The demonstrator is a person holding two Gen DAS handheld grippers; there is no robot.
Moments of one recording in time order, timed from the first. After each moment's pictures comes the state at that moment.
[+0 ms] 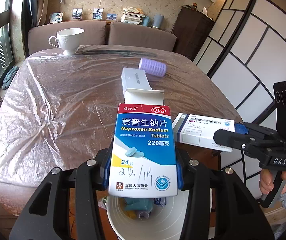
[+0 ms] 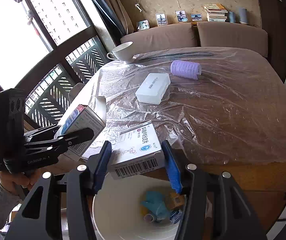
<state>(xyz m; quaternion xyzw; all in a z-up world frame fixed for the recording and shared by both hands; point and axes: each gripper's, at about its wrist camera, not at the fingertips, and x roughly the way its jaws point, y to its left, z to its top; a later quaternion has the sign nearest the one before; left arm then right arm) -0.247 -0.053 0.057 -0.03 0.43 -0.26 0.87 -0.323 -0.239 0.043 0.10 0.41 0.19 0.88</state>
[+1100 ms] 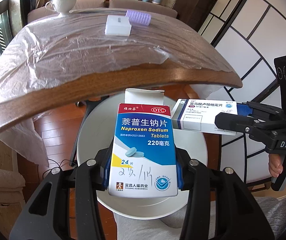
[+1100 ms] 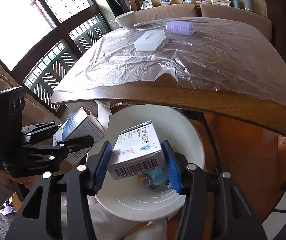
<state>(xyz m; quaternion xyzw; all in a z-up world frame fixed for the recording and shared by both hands) -0.335 -0.086 0.004 -0.01 0.50 -0.24 0.83 -0.391 -0.254 -0.008 0.07 0.48 0.21 0.85</state>
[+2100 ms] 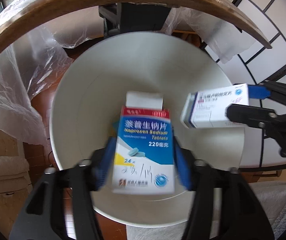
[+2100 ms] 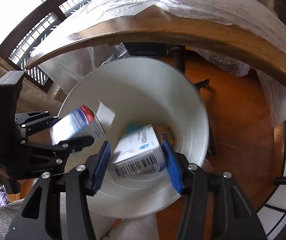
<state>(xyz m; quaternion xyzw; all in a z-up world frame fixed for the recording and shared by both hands) -0.334 -0.109 -0.084 0.05 0.58 -0.20 0.79 -0.385 -0.252 -0.085 0.02 0.54 0.19 0.82</state>
